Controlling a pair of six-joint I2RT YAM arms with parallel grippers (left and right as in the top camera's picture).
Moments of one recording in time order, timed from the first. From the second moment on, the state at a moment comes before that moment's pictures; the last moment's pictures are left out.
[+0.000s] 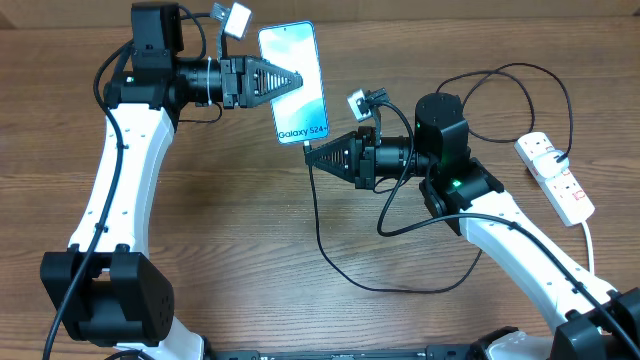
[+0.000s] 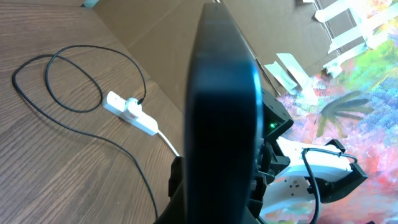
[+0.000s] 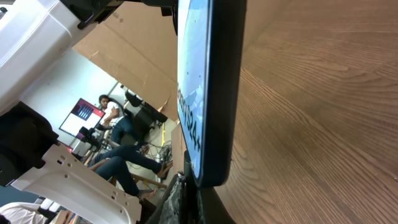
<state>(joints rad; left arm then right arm) -0.04 1.77 1.62 -0.58 1.49 -0.18 0.42 1.47 0.97 0.25 -1.05 0.57</state>
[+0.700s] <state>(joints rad) -0.04 1.77 1.62 -0.58 1.49 -0.18 0.42 1.48 0.97 0.27 -1.05 0.57</state>
